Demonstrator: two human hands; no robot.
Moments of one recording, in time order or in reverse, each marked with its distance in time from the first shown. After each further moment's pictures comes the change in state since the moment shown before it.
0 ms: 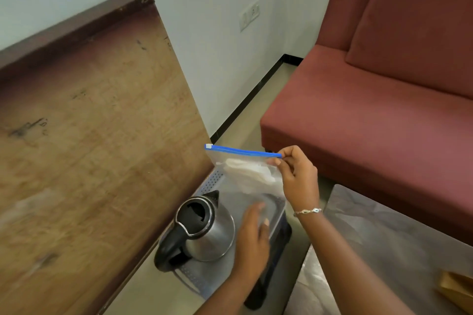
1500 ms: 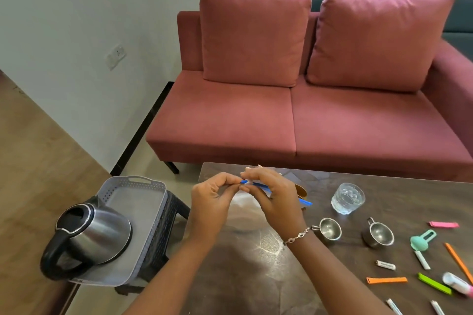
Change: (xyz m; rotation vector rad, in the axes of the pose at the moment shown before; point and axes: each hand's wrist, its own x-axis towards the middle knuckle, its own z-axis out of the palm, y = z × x) left_hand -0.190 0.207 0.102 -0.200 -0.240 0.525; right_hand -0.235 -0.062 -0.312 -0.306 0.223 -0.248
